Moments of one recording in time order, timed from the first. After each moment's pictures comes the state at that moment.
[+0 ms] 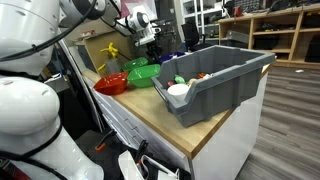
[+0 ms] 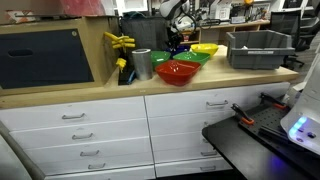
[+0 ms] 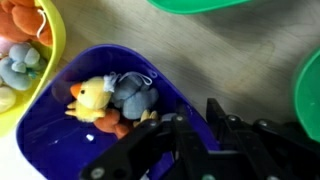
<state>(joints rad) 0.15 0.74 0.01 -1.25 -0.18 2.03 0.07</state>
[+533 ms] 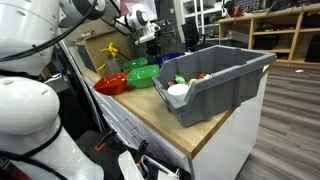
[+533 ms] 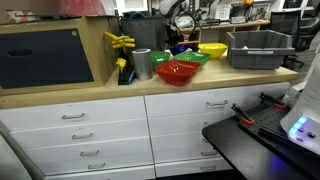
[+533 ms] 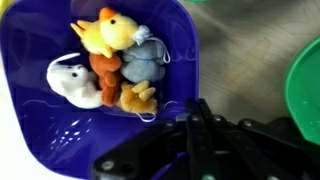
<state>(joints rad) 0.15 0.74 0.02 -1.23 -0.18 2.02 0.04</state>
